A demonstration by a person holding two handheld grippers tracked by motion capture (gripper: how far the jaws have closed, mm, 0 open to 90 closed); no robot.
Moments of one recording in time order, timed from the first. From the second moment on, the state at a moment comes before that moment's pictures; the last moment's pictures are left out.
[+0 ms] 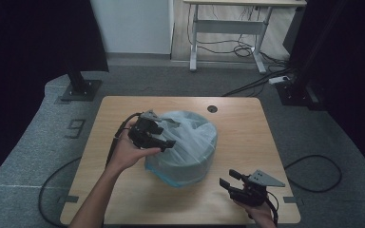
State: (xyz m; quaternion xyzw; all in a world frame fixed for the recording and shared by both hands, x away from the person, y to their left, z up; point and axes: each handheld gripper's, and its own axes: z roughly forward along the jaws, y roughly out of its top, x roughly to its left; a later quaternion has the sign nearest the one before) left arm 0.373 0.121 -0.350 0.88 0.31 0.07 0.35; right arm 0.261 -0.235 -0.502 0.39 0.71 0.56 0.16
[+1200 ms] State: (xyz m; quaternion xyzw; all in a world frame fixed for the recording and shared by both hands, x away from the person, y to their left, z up) left arm 0.408 0.046 -0.344 0.90 0.29 0.03 0.32; right arm 0.261 -0.238 -0.500 0.39 0.71 0.56 0.16
